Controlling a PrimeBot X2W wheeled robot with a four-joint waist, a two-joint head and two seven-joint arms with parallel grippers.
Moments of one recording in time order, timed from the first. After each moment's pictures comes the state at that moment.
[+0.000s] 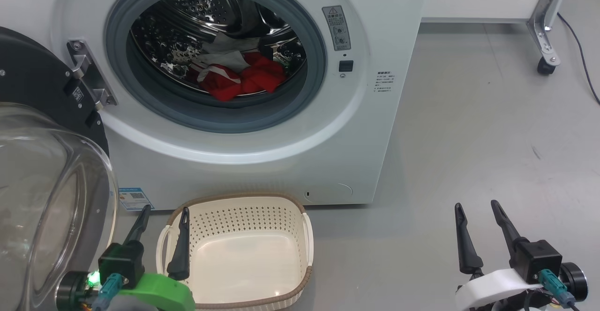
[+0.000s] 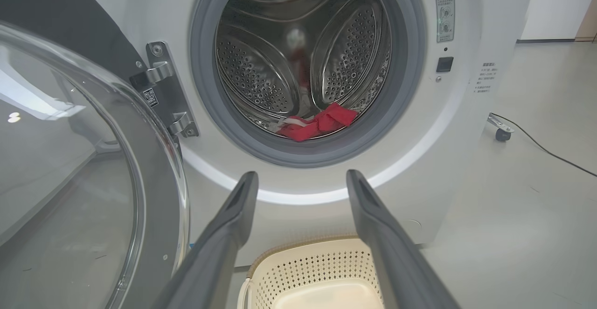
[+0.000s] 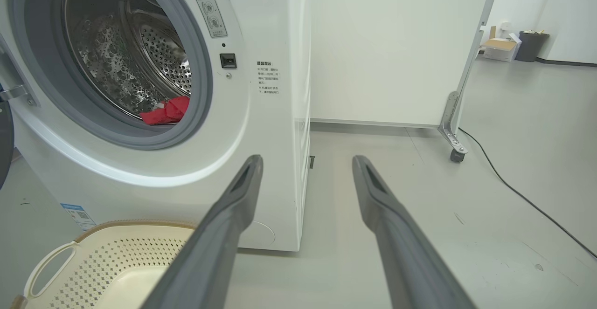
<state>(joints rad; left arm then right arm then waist) 0.02 0.11 -0.22 0.08 -0.29 0.07 -0.12 0.09 -0.04 0.07 0.16 0.17 0.01 -0.26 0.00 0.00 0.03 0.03</state>
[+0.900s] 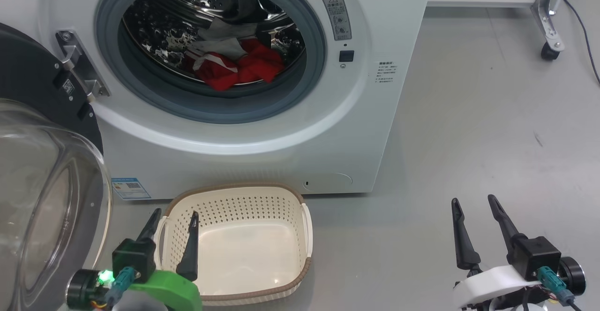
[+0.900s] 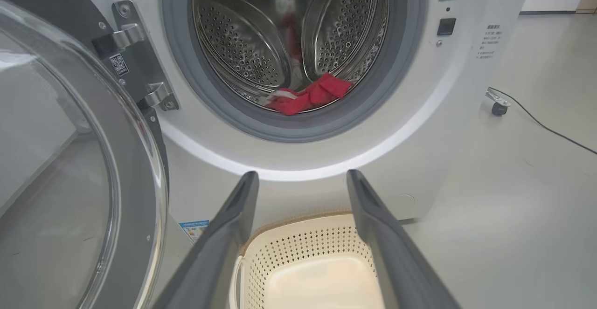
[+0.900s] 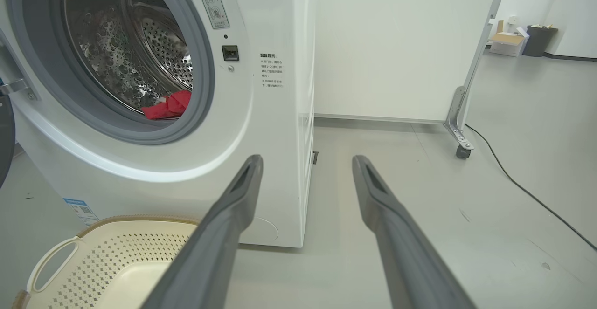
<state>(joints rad) 0.01 0.11 -0.24 0.11 -0.29 0.07 -0.08 0.09 -0.04 0.08 0.15 0.17 0.01 -0.26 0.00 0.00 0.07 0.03</state>
